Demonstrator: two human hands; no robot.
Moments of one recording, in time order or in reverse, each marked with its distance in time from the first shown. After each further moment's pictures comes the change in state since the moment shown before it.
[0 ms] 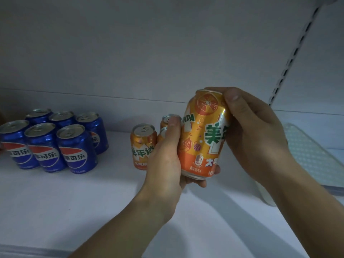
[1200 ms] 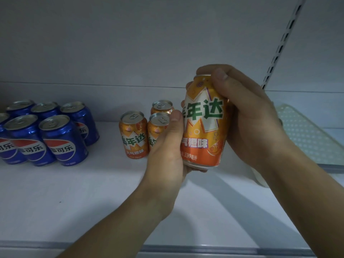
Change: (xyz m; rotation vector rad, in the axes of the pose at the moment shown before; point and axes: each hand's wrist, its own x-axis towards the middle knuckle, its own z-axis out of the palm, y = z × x) left_hand -0.001 -0.018 0.009 -0.024 0.042 -0.020; right_hand -0.002 0.002 -0.005 0.100 0.001 0.079
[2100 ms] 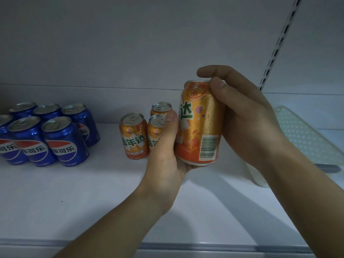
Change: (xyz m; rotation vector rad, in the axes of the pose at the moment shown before) left_hand 0.003 -0.004 -0.003 -0.112 -0.105 -0.012; right_hand -0.001 -0.001 -0.008 -0.047 -0.062 -0.010
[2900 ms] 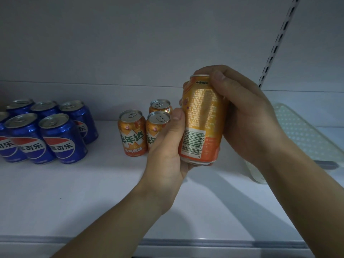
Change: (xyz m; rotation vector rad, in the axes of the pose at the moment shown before) left_hand -0.002 -0.001 0.001 0.018 -0.033 0.020; right_hand -0.002 -0.001 -0.001 -0.063 0.018 -0.003
